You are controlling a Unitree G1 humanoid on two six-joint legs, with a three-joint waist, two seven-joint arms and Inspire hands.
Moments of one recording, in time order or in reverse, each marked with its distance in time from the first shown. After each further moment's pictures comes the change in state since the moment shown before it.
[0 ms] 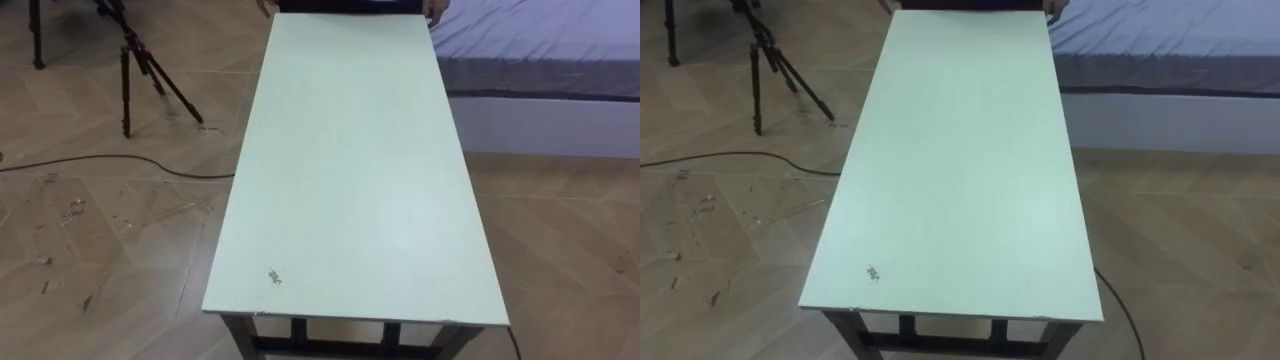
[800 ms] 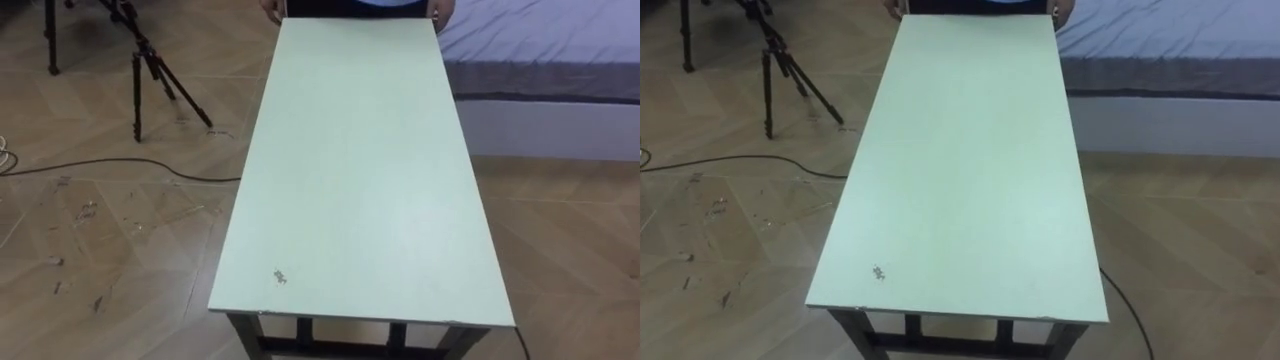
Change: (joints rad) left arm 0.002 0.022 -0.016 0.034 -0.654 0.141 -0.403; right arm -0.004 -0.037 -0.037 -0.013 0.143 0.120 0.199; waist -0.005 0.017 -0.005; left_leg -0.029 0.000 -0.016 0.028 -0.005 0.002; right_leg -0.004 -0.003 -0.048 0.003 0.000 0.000
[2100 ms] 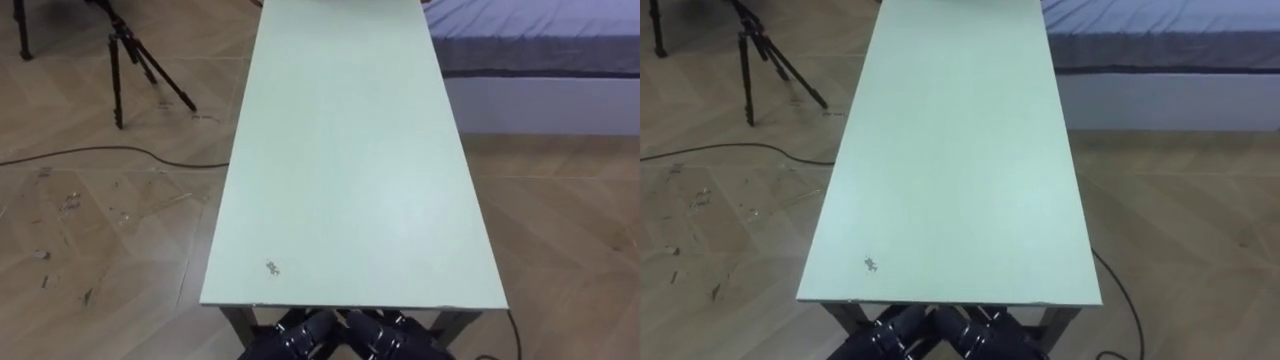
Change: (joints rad) left arm 0.176 0.136 -0.462 -0.885 -0.778 0.138 -0.186; right arm 0.222 -0.065 0.353 -0.926 0.607 0.102 0.135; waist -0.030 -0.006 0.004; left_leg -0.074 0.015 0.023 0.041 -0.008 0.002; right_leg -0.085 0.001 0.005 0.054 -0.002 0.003
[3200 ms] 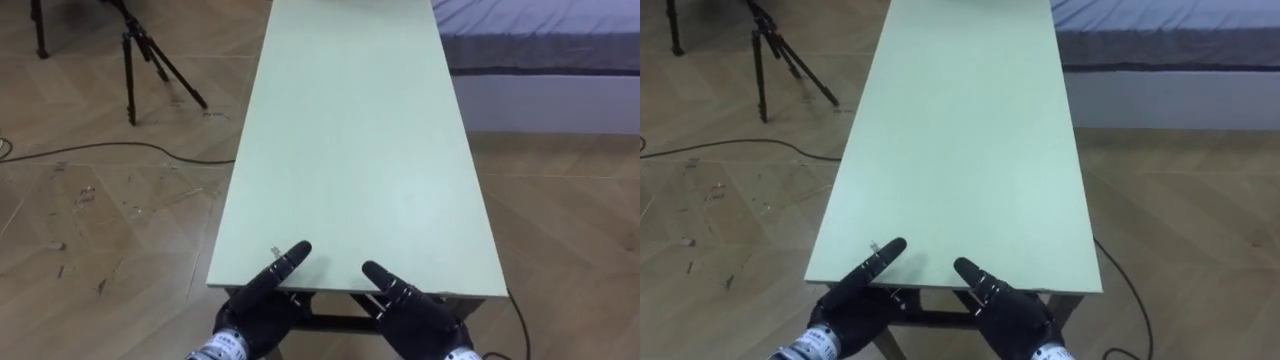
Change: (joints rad) left arm -0.206 -0.042 0.145 0.050 -0.161 0.070 0.275; right arm -0.123 0.006 -0.049 0.010 0.202 0.031 -0.189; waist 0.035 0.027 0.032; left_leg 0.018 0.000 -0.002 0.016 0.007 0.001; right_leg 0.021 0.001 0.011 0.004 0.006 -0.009
